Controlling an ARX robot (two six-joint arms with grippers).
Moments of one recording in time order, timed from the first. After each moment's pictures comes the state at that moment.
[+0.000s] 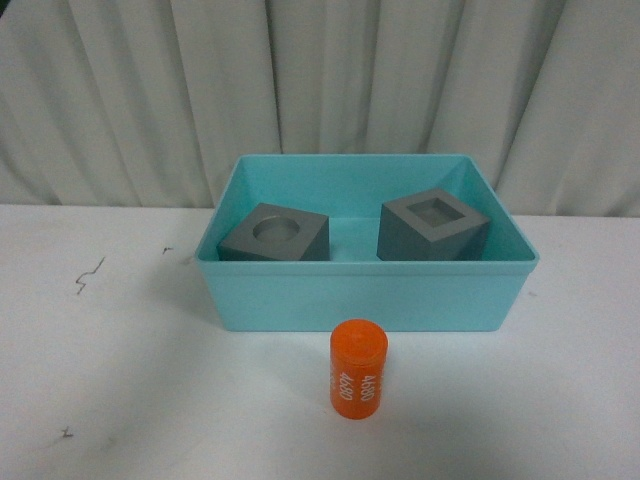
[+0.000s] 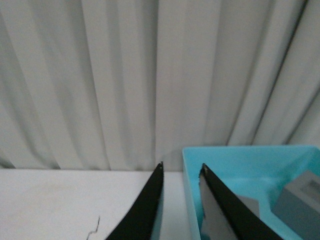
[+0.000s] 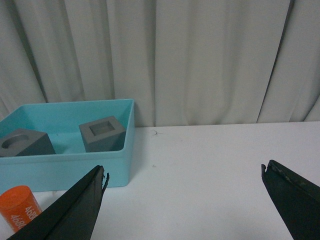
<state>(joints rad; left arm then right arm) -0.26 1.22 0.50 0.72 -0.26 -0.01 -0.01 0.00 0.01 0.00 0.00 0.00</state>
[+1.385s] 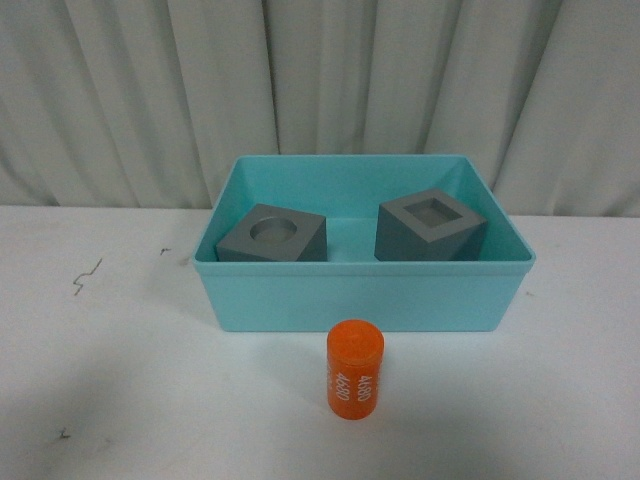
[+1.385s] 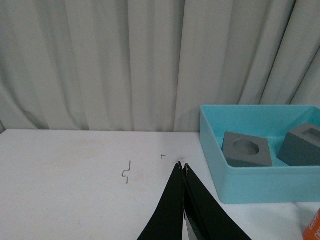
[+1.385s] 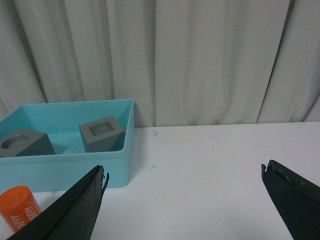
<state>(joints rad) 0.00 0.43 0.01 0.43 0.00 -0.01 -0.01 0.00 0.01 0.00 0.00 0.00</state>
